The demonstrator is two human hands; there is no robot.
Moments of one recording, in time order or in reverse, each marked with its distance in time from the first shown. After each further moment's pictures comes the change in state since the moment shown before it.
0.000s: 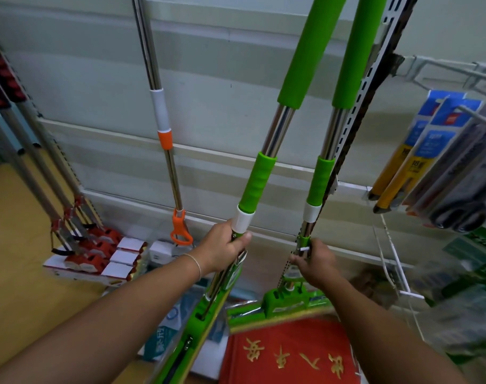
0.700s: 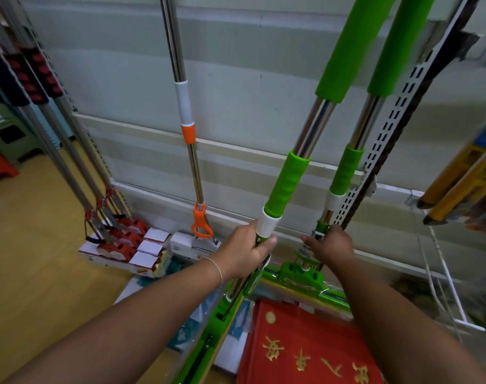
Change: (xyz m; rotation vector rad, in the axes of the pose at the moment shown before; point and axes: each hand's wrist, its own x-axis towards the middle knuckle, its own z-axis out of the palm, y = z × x) left_hand 0.001 -0.007 0.002 0.056 0.013 -0.002; right_hand 0.059 -0.033 0.019 0.039 0.039 0.052
